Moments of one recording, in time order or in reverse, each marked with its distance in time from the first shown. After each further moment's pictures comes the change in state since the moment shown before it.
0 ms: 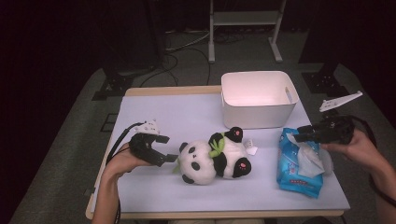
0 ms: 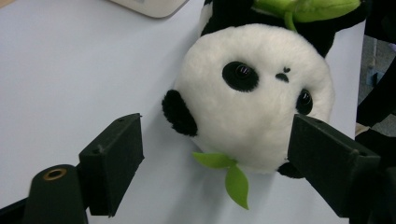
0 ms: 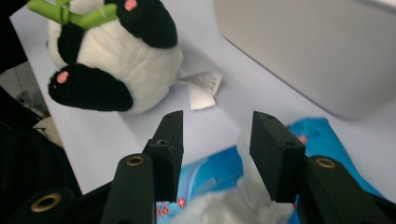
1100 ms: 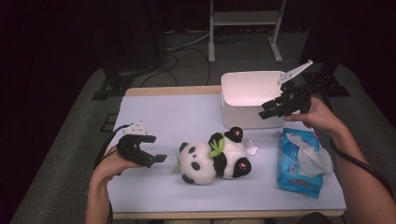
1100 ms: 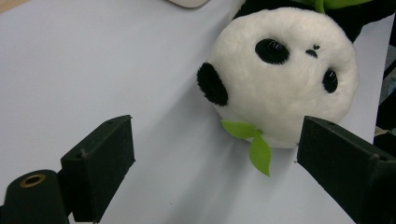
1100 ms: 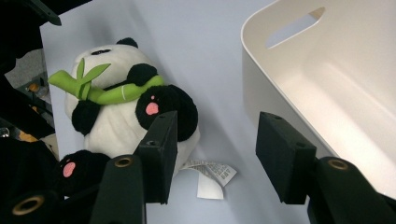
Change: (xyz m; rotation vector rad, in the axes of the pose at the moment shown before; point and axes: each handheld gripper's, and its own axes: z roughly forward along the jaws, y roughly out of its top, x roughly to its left) left arm 0.008 -0.021 -0.022 -0.019 0.075 -0.056; right arm 0.008 0.111 0.054 0.032 0.100 -0.172
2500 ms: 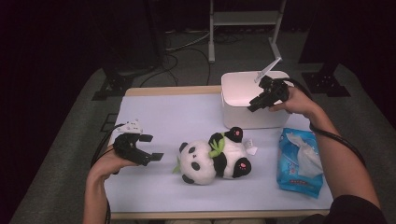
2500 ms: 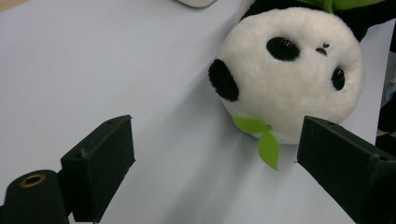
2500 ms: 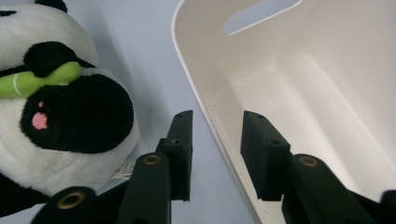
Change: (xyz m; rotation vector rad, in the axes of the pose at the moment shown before) left arm 0.011 -0.006 -0.005 -0.007 -0.007 -0.033; right arm -0.046 0.029 0.057 0.186 -0.052 -0.076
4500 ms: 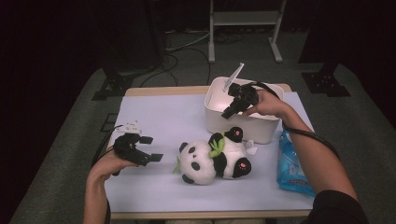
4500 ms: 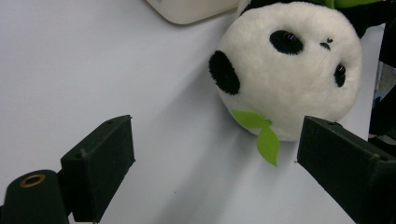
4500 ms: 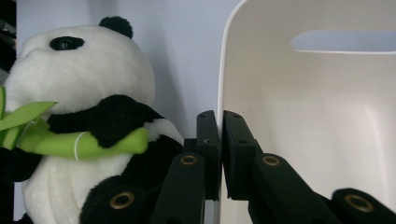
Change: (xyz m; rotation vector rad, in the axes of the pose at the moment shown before) left arm 0.007 -0.008 0.004 -0.010 -0.037 -0.041; right arm 0.049 0.061 0.050 0.064 0.140 -0.167
